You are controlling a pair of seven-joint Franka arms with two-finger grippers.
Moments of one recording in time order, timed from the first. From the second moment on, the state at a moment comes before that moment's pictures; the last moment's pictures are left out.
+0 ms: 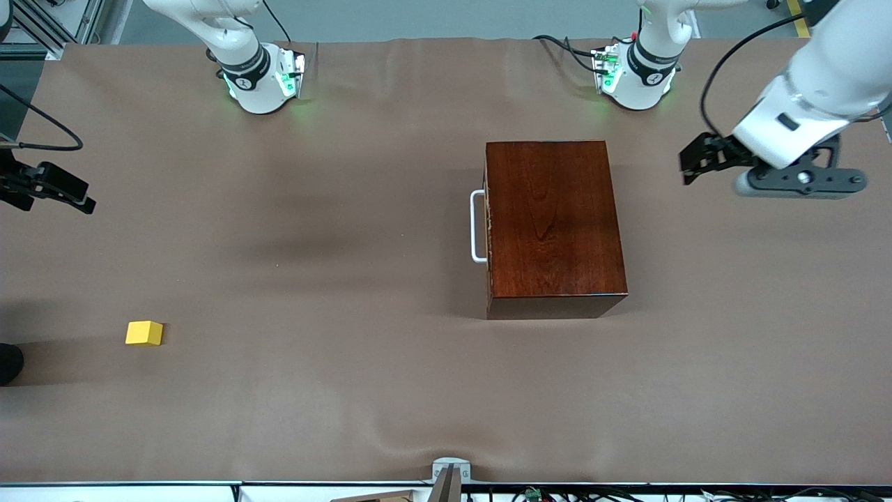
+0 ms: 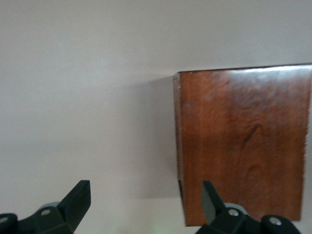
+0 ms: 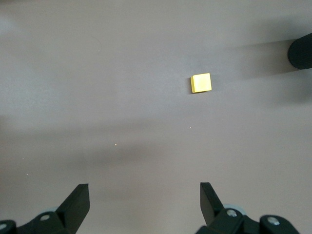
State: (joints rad) left arm -0.02 0.06 -0.28 -1.50 0.03 1.54 -0.25; right arm -0.05 0.04 -0.01 -1.51 0.01 1.59 0.01
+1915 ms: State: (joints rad) left arm -0.43 0.40 -0.33 -1.28 0.09 1.86 -1.14; right arm -0.07 0.04 -0.01 -1.50 0.01 1.59 0.01
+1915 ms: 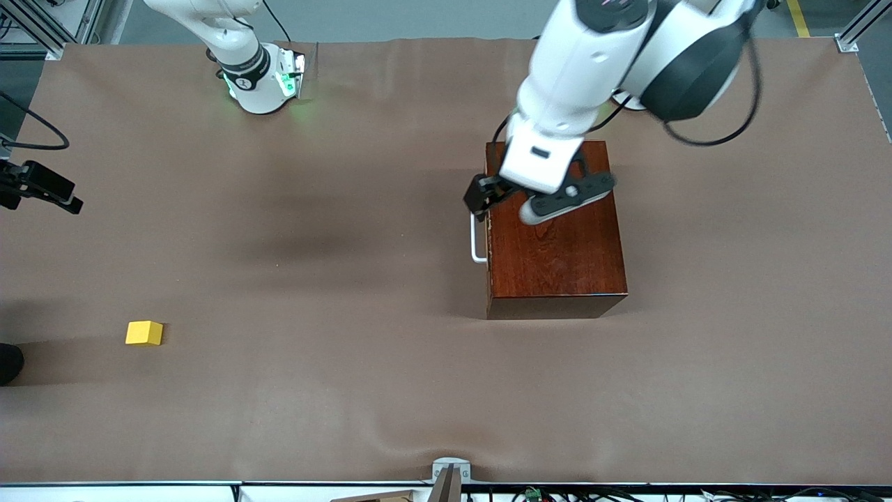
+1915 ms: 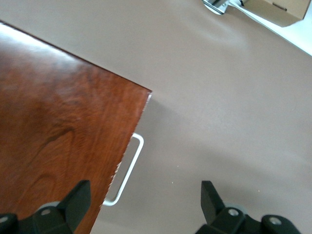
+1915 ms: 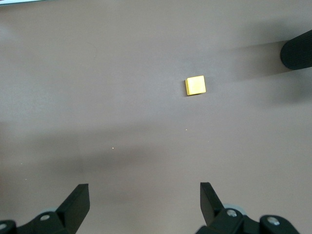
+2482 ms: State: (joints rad) left arm -0.71 0.56 -0.21 -1.28 0.23 1.96 -1.16; right arm -0.07 0.04 -0.01 -1.50 0.01 1.59 0.01
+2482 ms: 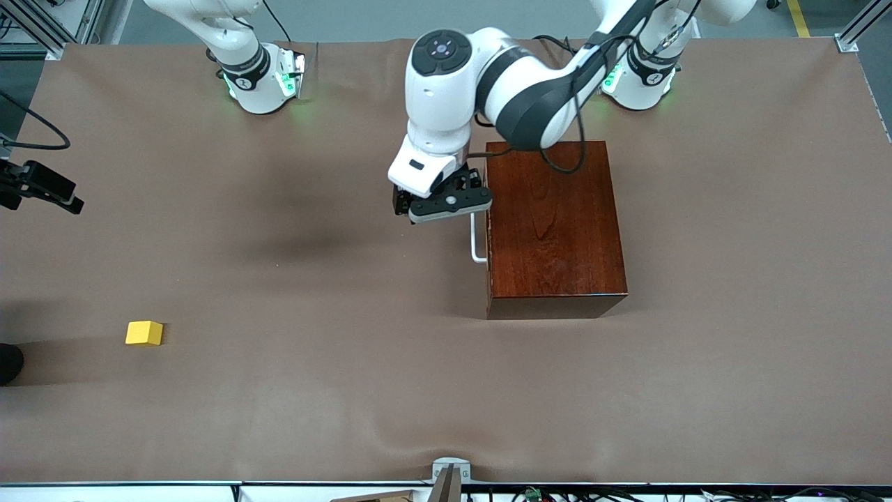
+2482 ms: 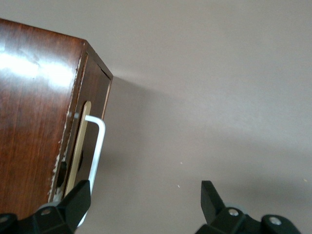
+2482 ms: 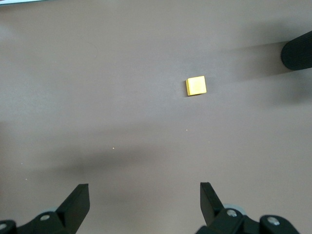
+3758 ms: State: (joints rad) left arm -0.88 0.70 -0.10 -1.28 0.30 1.82 -1.16; right arm -0.06 0.04 0.00 -1.50 0.01 1.59 0.01
